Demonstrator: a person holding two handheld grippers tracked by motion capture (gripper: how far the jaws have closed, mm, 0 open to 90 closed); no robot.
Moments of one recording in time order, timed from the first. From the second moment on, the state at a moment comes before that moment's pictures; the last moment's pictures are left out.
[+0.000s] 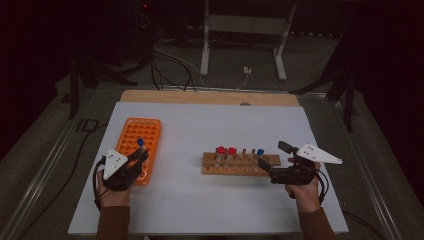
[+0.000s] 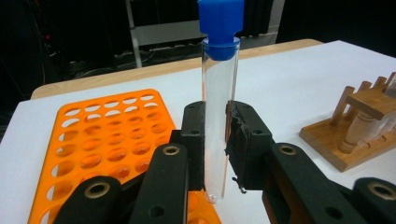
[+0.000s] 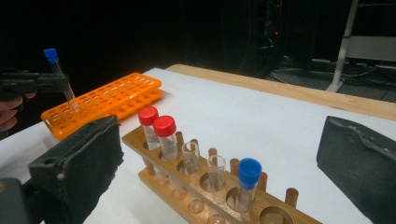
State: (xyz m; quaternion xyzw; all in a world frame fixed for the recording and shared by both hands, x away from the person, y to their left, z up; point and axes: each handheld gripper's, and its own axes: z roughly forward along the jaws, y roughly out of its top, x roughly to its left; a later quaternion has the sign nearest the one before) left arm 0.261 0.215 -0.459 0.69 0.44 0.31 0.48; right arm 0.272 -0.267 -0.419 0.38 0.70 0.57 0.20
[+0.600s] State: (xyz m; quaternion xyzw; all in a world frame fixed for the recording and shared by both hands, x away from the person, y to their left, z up) left arm 0.250 0.221 -0.467 0.71 0.45 0.30 0.46; right arm 0.271 -0.272 -0.420 0.38 0.70 0.57 0.19
